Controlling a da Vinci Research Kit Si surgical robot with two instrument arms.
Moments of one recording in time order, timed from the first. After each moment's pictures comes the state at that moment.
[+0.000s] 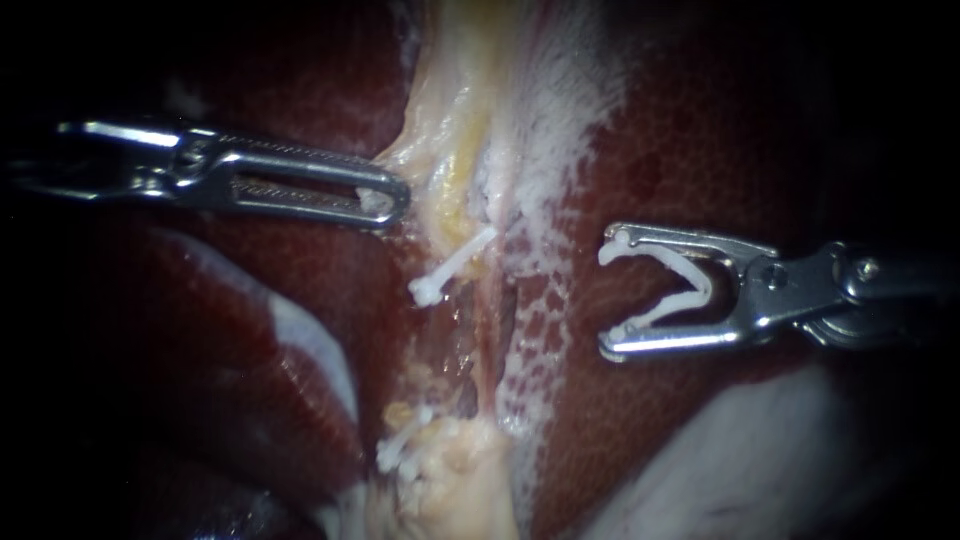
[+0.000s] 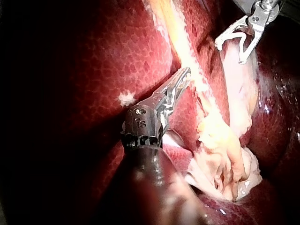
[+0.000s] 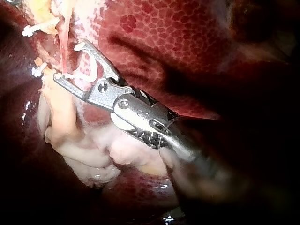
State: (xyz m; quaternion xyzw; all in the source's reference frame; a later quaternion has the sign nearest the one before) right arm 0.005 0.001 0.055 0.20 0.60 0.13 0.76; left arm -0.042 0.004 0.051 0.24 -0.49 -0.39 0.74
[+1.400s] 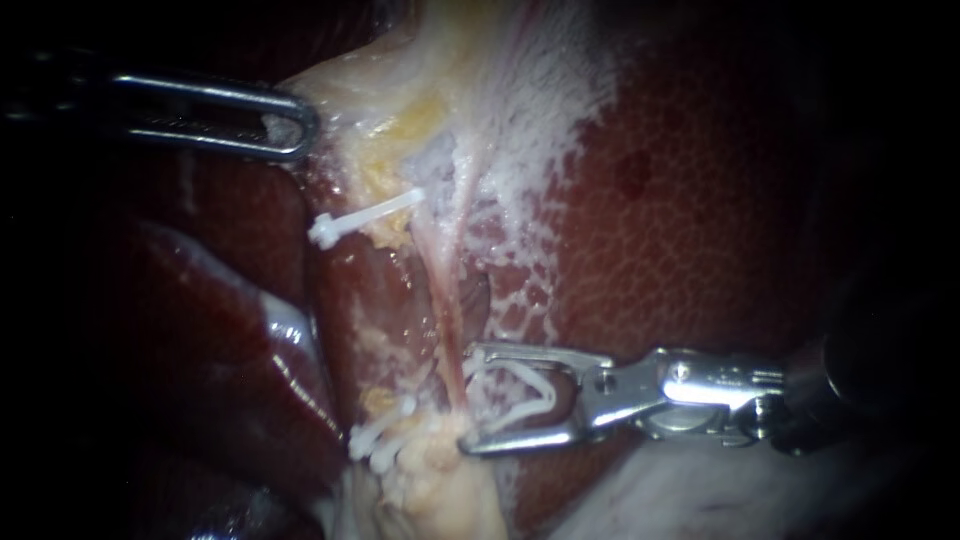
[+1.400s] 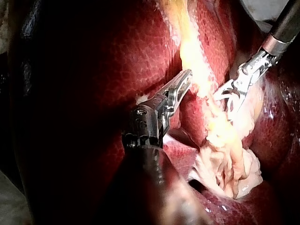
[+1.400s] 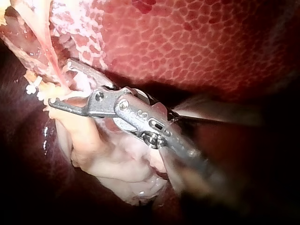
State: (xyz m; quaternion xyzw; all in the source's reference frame) right arm 0.017 -0.008 0.066 0.28 0.58 0.17 0.74; left arm -0.036 0.008 0.044 0.22 -0.50 -0.41 0.73
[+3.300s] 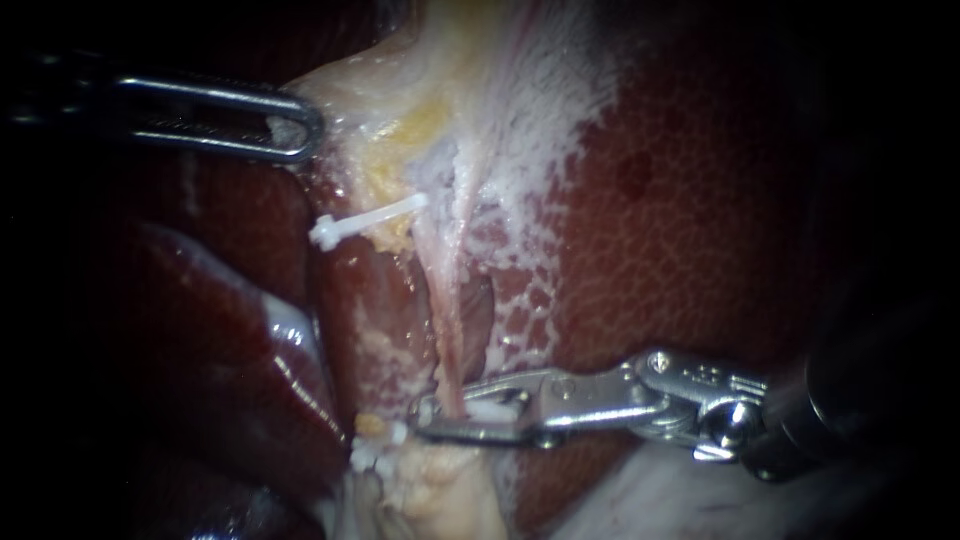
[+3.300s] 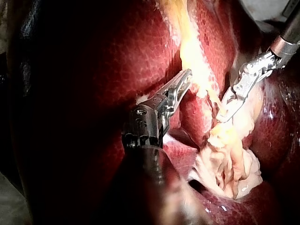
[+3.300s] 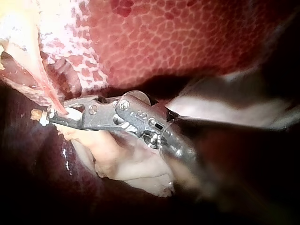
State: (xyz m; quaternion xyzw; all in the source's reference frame) right arm 0.018 -0.008 0.064 0.36 0.56 0.22 0.72; left arm -0.037 0.008 0.045 0.22 -0.50 -0.41 0.73
